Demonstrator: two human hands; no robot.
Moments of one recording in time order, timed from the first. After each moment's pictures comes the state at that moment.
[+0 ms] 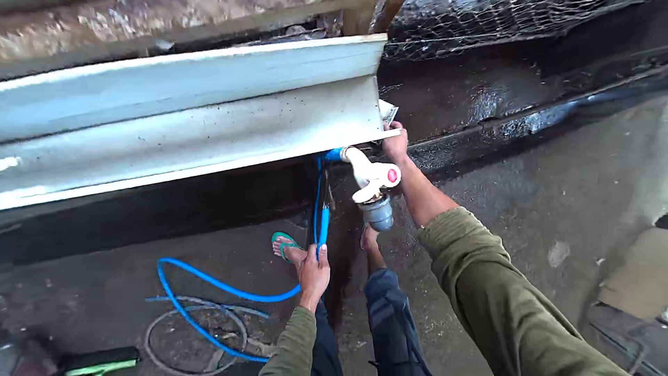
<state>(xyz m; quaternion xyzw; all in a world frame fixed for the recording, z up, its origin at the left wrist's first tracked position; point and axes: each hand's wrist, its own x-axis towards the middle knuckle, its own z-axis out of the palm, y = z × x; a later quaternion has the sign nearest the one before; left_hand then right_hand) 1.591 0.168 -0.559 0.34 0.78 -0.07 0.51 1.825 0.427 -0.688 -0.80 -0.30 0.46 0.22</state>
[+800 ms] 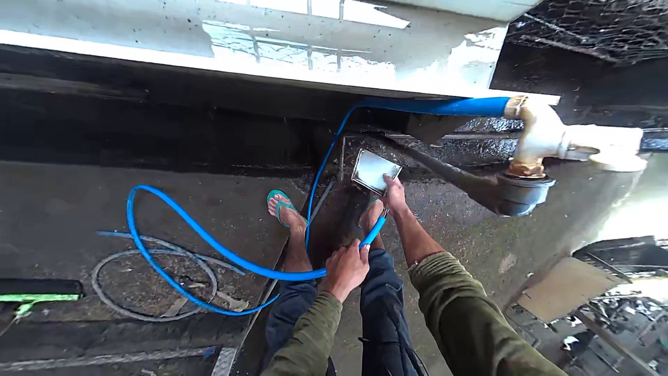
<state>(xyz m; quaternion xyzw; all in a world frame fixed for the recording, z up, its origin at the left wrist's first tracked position) 1.578 0.150 -0.542 0.34 0.61 -0.27 0.66 1.733 0.216 -0.733 -0.76 -0.05 0.62 0.21</state>
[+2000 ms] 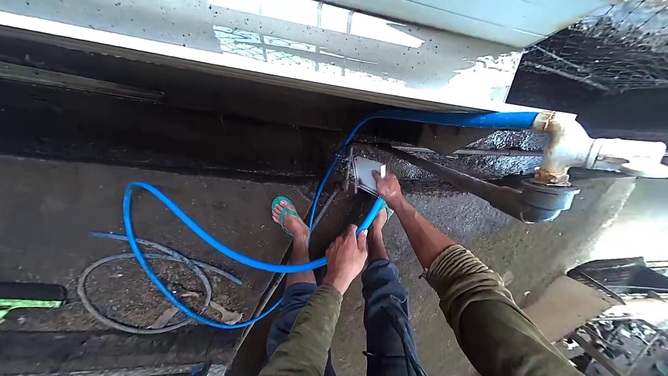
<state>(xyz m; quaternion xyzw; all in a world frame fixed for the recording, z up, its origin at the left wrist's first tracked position) 1.546 0.163 -0.556 0.35 0.70 -0.14 0.61 1.683 0.268 -0.712 -0.72 -0.40 0.56 -0.08</state>
